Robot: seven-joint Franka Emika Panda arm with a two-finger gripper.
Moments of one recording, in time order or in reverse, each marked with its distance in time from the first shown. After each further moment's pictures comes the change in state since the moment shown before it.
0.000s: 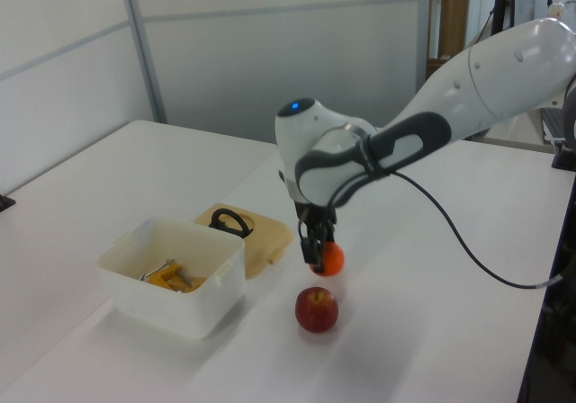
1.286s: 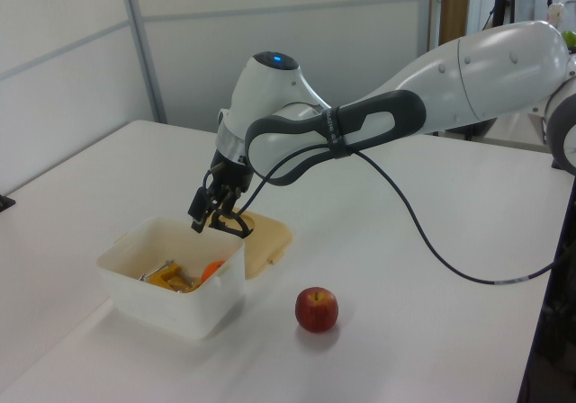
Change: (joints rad) arm 0.081 0.062 0.064 0.244 0.174 0.288 0.221
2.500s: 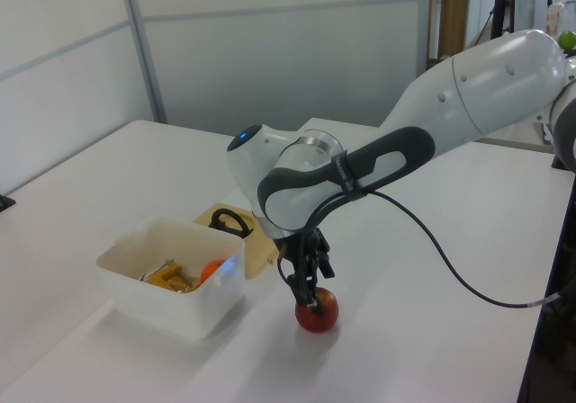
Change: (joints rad) arm 0.041 -0.003 0.004 -0.147 -0.200 -0.620 -0.124
